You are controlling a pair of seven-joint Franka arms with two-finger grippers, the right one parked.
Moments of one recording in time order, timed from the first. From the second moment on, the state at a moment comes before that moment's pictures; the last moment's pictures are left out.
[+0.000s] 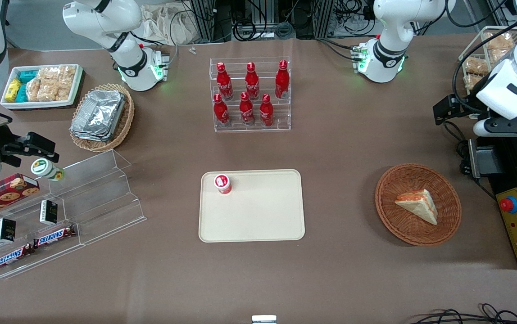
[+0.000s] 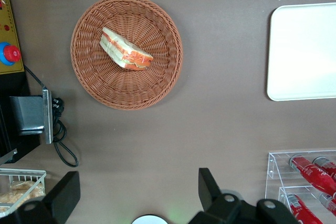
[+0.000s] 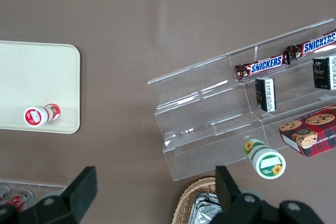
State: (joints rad) arm -0.01 -0.01 -0.12 -1.55 -0.01 1.48 -0.10
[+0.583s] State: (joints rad) arm 0.00 0.00 -0.12 -1.55 0.00 1.49 -0.10
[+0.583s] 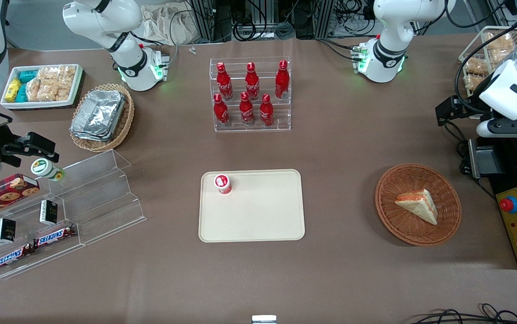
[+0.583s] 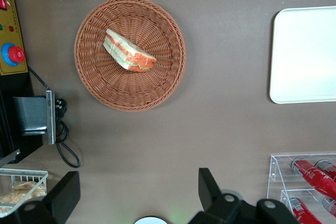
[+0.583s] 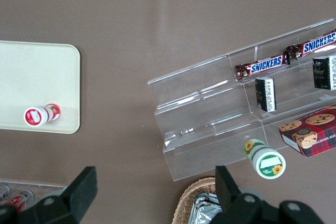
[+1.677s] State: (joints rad) arm 0.08 0.26 -0.10 -1.61 0.00 1.76 -0.82
